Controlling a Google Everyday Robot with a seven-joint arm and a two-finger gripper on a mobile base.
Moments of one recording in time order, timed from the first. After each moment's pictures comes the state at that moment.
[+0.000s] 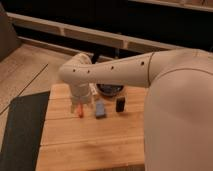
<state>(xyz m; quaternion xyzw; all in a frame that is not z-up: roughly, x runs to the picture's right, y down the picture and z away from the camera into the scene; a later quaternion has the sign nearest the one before) -0.108 0.103 0.703 -0.26 0.23 0.64 0.68</state>
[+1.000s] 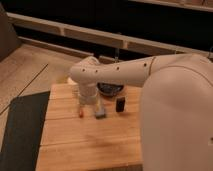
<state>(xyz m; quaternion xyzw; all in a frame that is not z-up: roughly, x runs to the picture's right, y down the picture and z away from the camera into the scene) -0.066 0.117 0.744 -0.27 0.29 0.68 0.61</state>
